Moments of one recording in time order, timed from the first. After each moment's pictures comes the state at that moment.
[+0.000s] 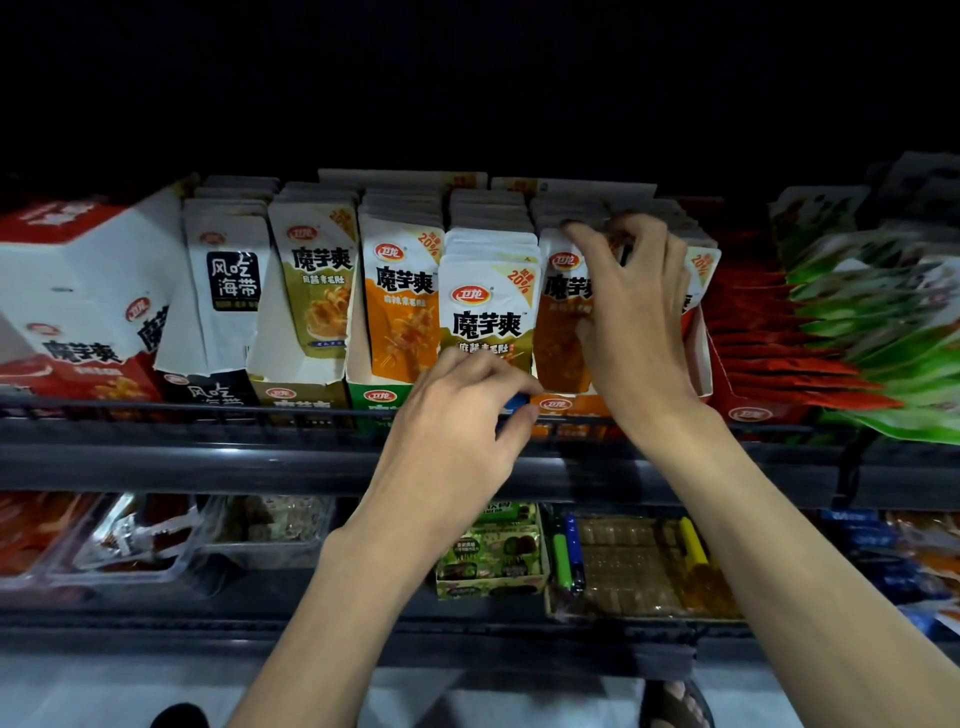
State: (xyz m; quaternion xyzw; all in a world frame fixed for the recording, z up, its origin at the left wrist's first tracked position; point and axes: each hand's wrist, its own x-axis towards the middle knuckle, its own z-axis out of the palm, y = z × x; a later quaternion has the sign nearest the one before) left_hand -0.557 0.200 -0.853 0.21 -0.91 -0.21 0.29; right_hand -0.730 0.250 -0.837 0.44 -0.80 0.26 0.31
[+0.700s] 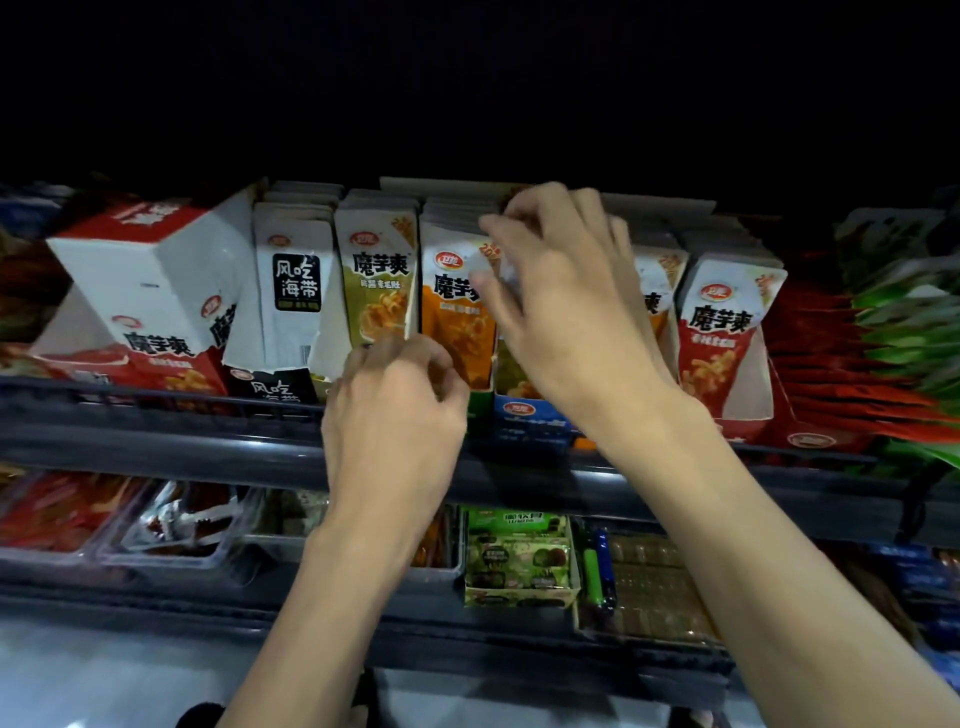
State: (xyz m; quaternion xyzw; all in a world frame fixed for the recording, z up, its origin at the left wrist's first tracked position) left_hand -0.515 0.171 -0.837 0.43 -0.81 -0.16 0.36; right_hand -0.647 0.214 -0.789 0.57 -0.71 0.26 0.31
